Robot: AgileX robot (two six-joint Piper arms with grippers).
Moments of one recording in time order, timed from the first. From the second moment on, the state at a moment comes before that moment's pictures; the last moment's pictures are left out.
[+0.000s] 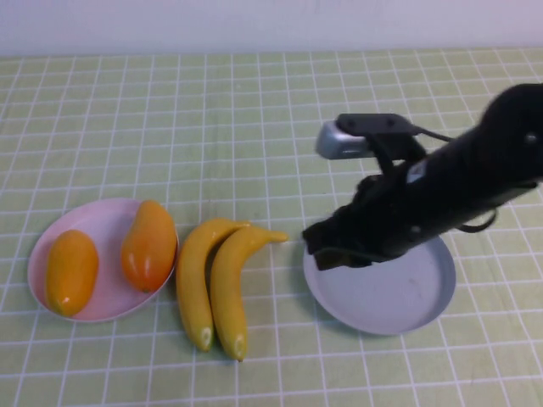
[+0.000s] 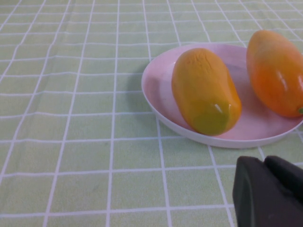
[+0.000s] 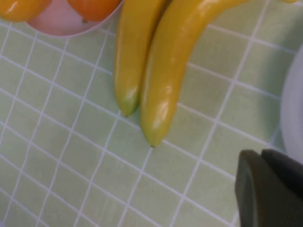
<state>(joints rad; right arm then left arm) 0.60 1.55 -1.19 0.47 0.82 -0.08 -0.03 -0.01 0.03 -0.08 0.37 0.07</state>
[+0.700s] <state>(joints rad) 0.72 2.12 -1.83 0.36 0.99 0.20 -0.03 -0.01 0.03 -0.08 0.37 0.07</state>
